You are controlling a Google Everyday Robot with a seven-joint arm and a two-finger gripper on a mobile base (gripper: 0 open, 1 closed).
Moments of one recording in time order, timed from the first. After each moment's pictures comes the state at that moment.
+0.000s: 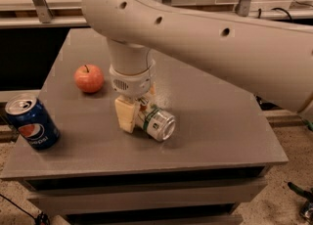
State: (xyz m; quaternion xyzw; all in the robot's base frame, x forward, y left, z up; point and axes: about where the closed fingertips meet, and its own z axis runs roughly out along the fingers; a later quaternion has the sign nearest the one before) arm 0.484 0.042 0.826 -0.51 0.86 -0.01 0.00
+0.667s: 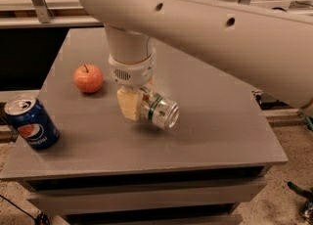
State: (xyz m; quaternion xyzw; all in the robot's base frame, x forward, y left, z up) arm 0.492 0.036 0.856 -0.54 0.84 -0.03 0.02
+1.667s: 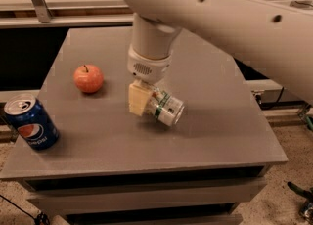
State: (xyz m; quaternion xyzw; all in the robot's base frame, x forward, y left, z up) arm 0.503 0.030 0.857 -0.58 0.81 0.05 0.07
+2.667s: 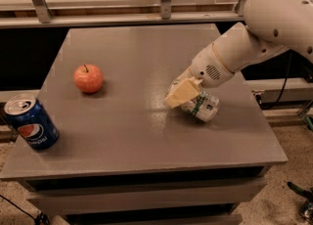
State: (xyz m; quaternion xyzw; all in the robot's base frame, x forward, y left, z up) arm 0.520 -0.049 0.860 -0.51 0.78 0.26 0.23
